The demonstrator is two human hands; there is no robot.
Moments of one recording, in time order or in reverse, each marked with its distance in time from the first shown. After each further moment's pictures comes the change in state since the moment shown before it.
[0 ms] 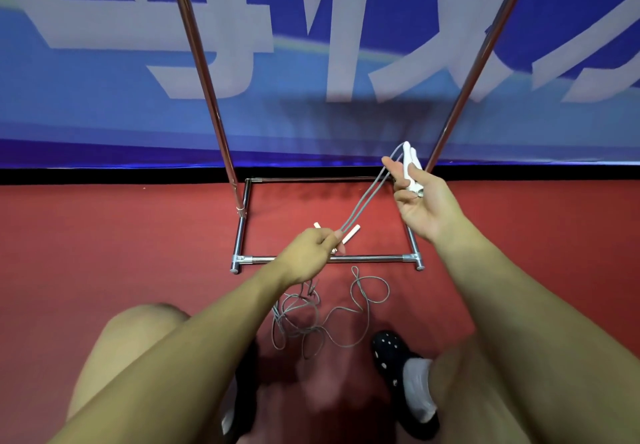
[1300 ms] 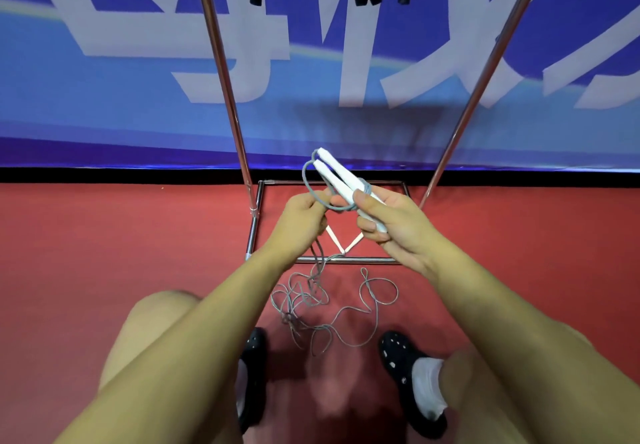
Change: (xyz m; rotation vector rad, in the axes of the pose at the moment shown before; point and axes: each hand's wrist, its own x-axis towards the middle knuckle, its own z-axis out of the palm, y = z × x) left_hand -0.020 0.028 -0.031 -0.381 0.296 0.155; right_hand -0.062 0.054 0.038 -0.664 -0.343 0.005
